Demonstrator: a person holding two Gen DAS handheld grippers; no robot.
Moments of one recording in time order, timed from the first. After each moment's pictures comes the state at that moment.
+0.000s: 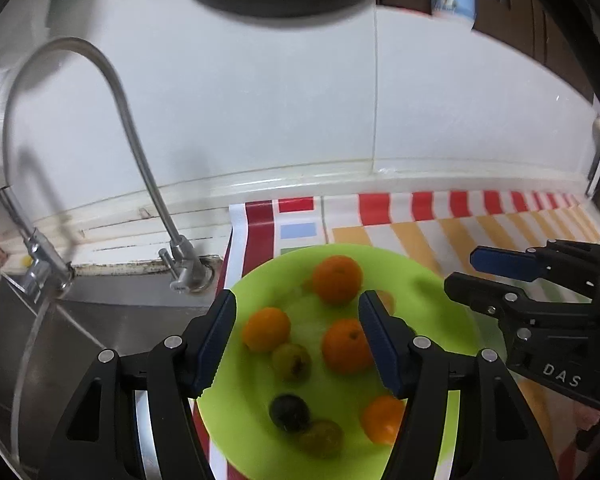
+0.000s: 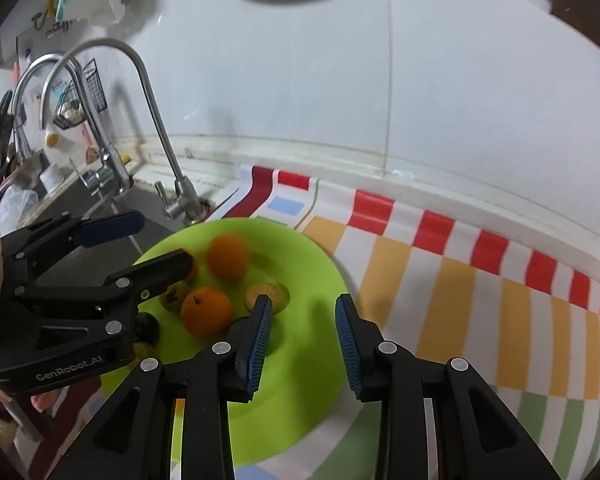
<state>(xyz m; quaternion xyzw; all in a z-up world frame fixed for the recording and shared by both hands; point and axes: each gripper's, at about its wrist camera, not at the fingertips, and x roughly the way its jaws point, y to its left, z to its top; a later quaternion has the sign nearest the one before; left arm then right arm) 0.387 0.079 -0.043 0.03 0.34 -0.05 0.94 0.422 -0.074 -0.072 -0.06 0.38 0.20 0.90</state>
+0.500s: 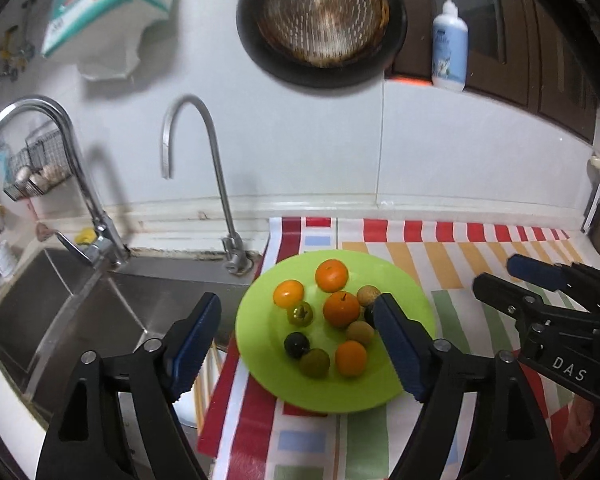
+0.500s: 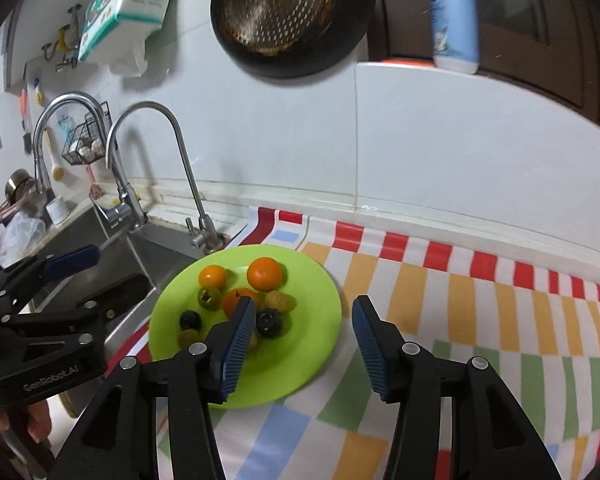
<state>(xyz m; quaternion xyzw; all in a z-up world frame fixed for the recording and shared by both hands) 0.284 0.083 0.007 0.01 0.28 0.01 0.96 0.331 -0.096 -0.021 -0.03 0.31 0.16 0.93</state>
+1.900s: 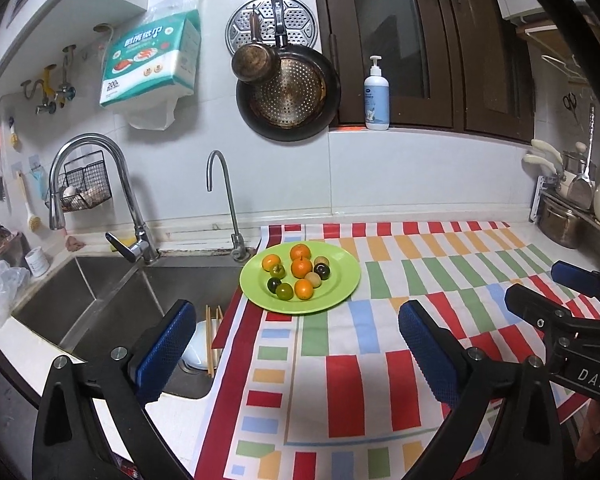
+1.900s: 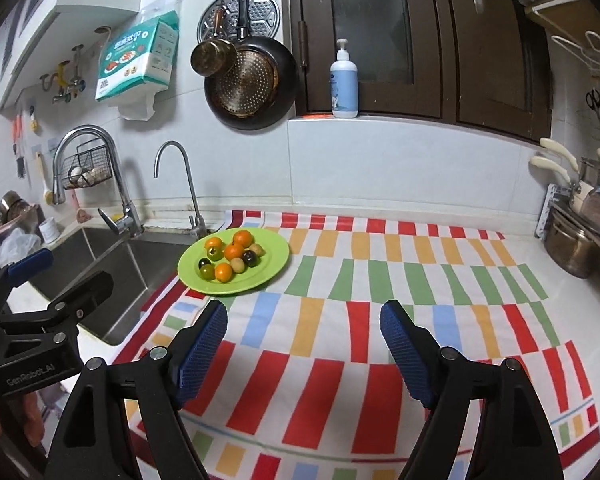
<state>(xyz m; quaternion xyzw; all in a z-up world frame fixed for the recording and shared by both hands) 0.072 0.042 0.044 0.02 0.22 0.00 0.98 0.091 -0.154 0.021 -0.02 0.25 0.06 0.97</state>
